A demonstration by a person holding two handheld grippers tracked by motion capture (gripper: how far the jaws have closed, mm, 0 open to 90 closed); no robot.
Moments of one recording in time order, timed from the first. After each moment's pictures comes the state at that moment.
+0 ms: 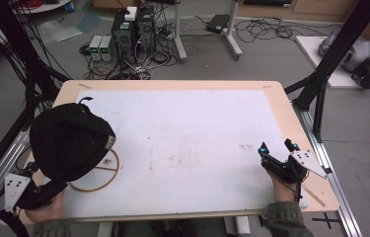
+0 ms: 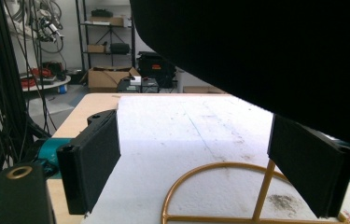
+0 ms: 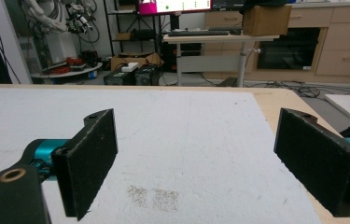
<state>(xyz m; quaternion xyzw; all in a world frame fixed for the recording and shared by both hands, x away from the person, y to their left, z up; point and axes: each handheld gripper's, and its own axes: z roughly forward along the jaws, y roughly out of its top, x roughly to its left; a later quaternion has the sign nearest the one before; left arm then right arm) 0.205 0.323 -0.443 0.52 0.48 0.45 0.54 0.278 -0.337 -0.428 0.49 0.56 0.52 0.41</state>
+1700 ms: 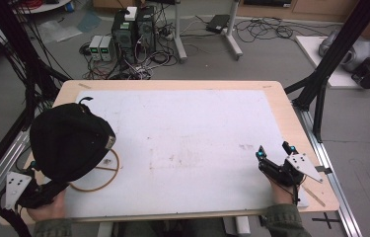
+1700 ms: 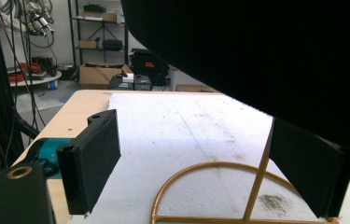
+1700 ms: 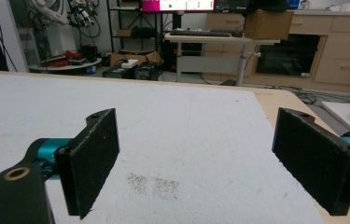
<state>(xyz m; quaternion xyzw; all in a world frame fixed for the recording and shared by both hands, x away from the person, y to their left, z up) 0.209 0.322 -0.445 0.52 0.48 0.43 0.55 0.274 -0.333 -0.438 0.48 0.58 0.51 0.42</state>
